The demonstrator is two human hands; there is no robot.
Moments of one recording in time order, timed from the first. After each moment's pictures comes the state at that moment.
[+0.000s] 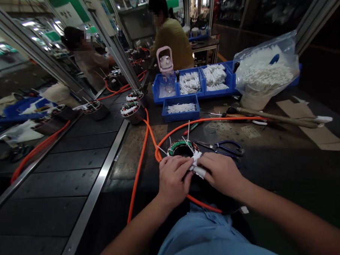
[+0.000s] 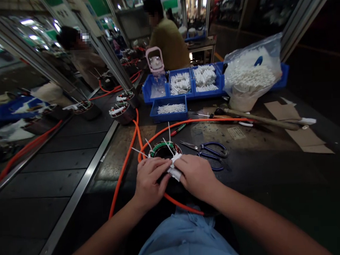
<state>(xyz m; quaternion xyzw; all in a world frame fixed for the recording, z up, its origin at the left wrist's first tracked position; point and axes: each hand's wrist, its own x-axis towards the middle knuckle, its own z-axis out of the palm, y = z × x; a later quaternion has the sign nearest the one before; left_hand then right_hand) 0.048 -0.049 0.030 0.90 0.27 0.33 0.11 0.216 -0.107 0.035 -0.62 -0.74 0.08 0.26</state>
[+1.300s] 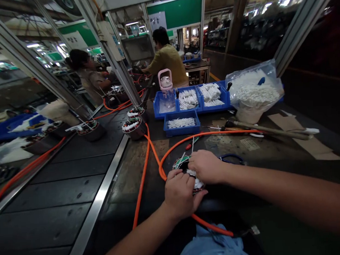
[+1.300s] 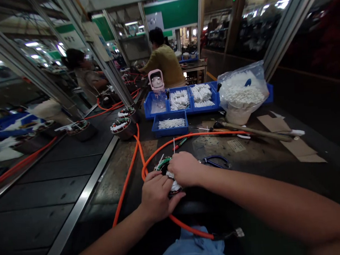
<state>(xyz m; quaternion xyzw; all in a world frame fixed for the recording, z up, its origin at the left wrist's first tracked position) 0.050 -0.027 0.022 0.94 0.21 0.28 0.01 0.213 -0.030 0.053 -0.51 -0.86 0.02 0.05</state>
